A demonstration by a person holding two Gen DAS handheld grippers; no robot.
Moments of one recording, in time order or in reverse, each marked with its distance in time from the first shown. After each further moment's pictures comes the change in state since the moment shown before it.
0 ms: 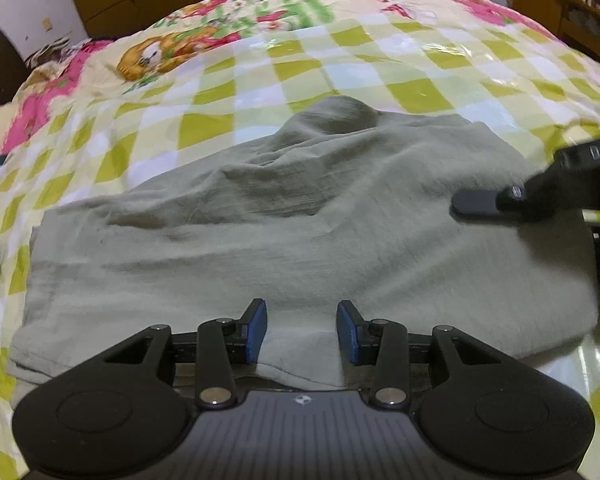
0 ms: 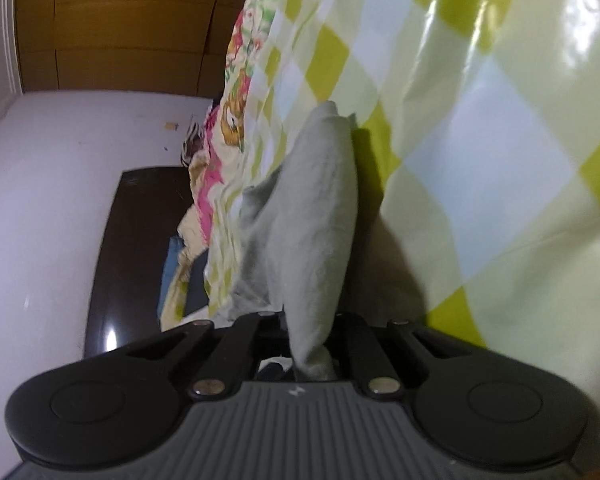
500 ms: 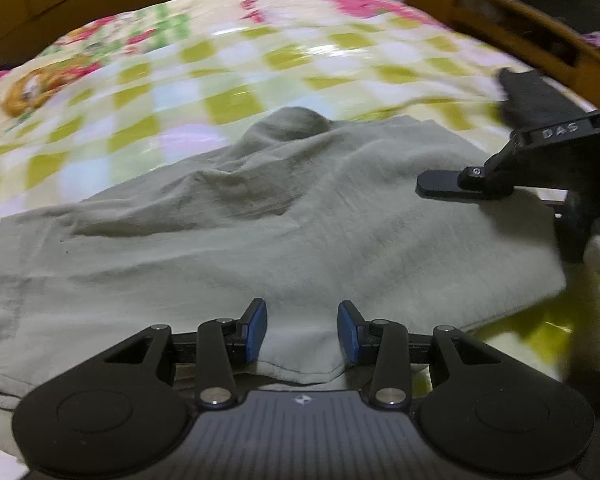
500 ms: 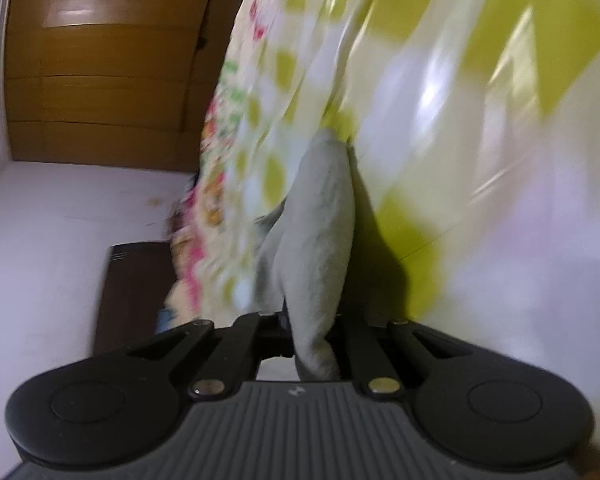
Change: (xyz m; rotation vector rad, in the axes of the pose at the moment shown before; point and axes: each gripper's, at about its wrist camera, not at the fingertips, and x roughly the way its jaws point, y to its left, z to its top) left arm -0.027 -0.088 -0.004 0.125 -0.025 -0.312; right arm -0.131 -0.008 -0.003 0.012 -0.238 -0.154
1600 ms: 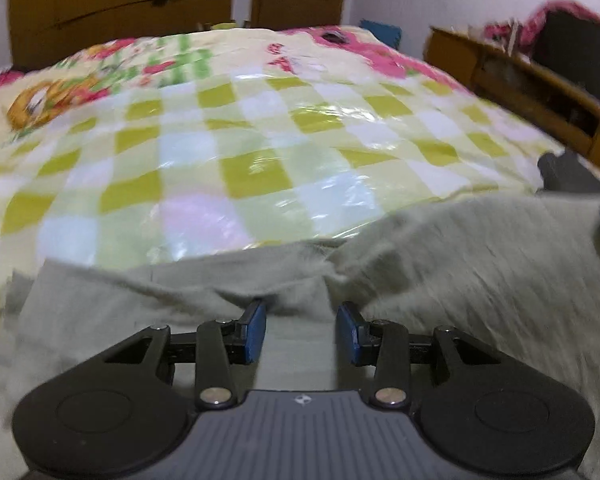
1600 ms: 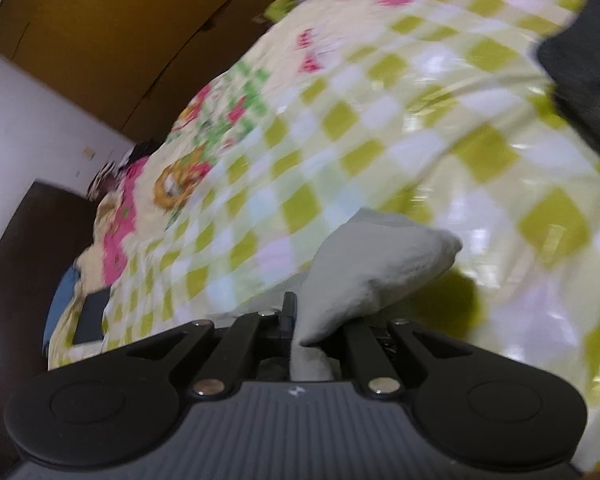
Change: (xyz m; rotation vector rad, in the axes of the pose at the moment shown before) left arm 0.051 0.026 0.051 -0.080 -0.152 0.027; right arm -0.032 0.128 -0.022 -0.273 -0.072 -0.296
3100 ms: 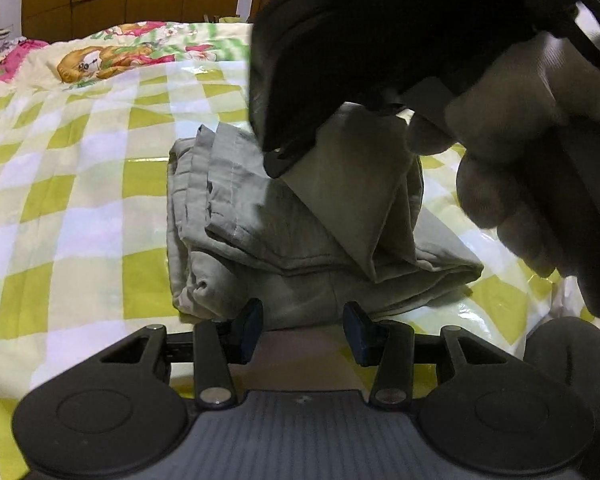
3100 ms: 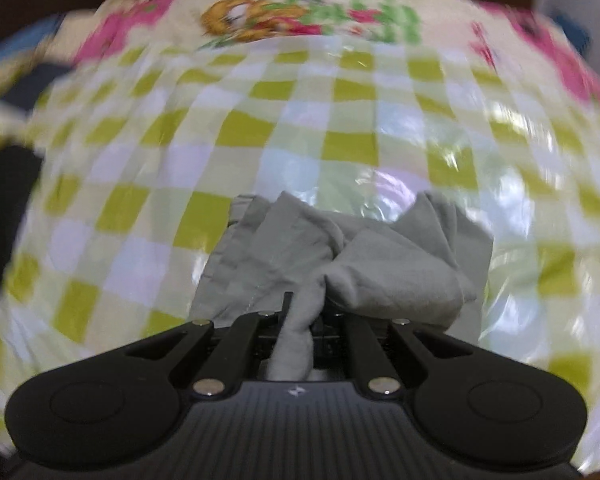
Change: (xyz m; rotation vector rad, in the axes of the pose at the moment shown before) left arm -0.140 0.090 -0.122 -0.069 -0.002 -0.105; right arm 0.167 0.197 -0.138 -0.870 0.189 -0.338
